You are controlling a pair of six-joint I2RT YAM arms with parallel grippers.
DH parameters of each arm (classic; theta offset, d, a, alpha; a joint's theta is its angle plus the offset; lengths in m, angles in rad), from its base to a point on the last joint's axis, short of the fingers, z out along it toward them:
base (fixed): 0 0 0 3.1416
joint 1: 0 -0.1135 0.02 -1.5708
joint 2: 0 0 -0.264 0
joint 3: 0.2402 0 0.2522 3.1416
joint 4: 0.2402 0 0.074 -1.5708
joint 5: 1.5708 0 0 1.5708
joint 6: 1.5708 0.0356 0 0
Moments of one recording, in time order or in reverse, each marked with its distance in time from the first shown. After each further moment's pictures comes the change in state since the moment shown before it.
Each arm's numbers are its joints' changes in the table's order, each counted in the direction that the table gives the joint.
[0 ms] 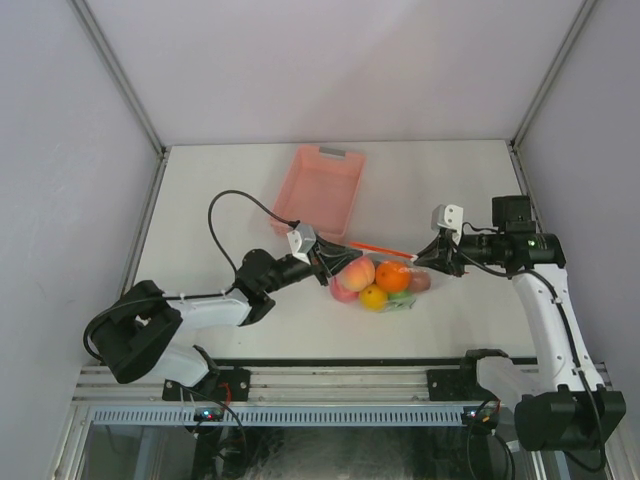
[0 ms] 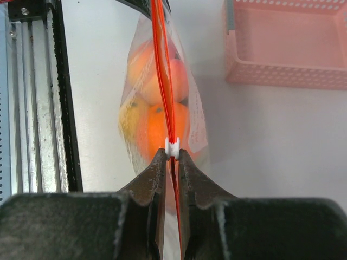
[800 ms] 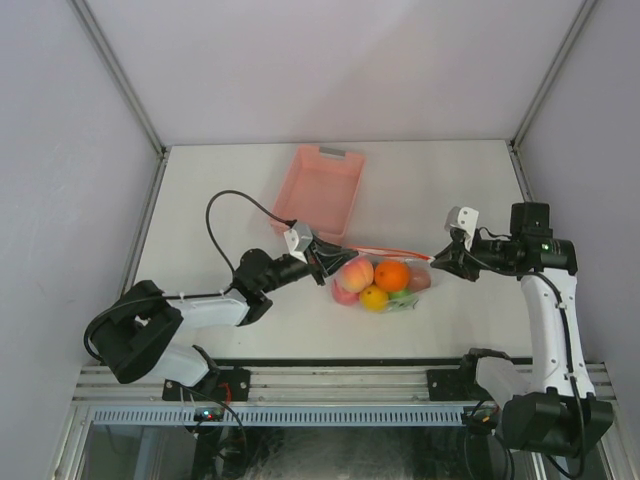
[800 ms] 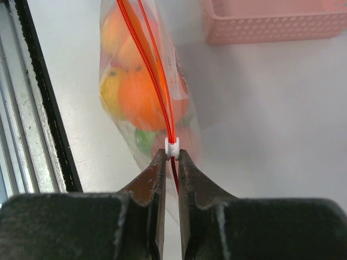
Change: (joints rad) left arm -0.028 0.000 -0.023 -0.001 0.010 -0.018; right arm 0.150 0.025 -0.011 0.111 0.054 -0.080
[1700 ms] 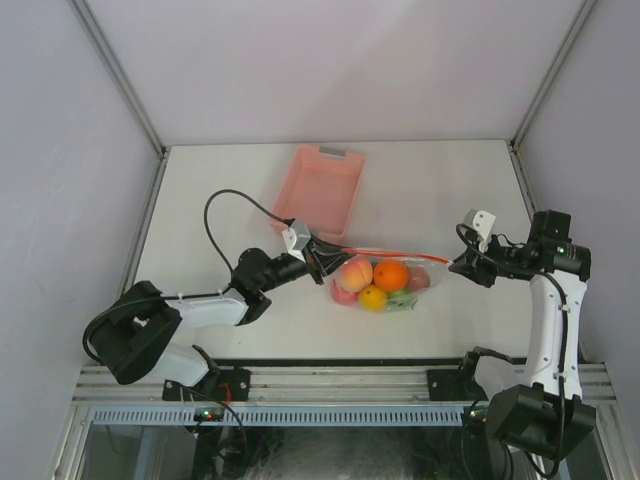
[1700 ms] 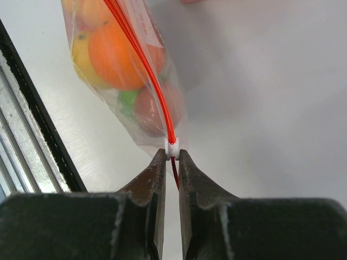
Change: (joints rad) left arm -0.015 0.007 -0.002 0.002 0.016 -0.018; right arm 0.188 0.010 0.000 0.127 0.052 -0.111
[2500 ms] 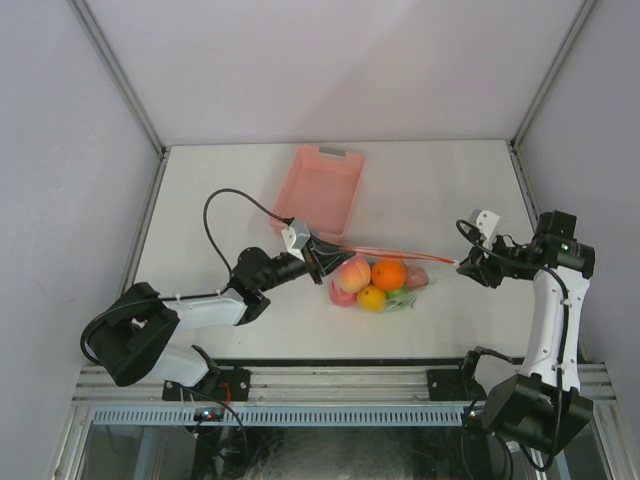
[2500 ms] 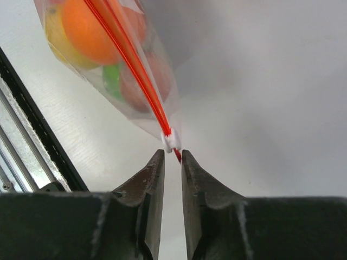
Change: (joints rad) left arm -0.006 0.013 0.000 0.030 0.005 -0.009; right arm 0.057 -0.028 0.000 0.023 0.058 -0.029
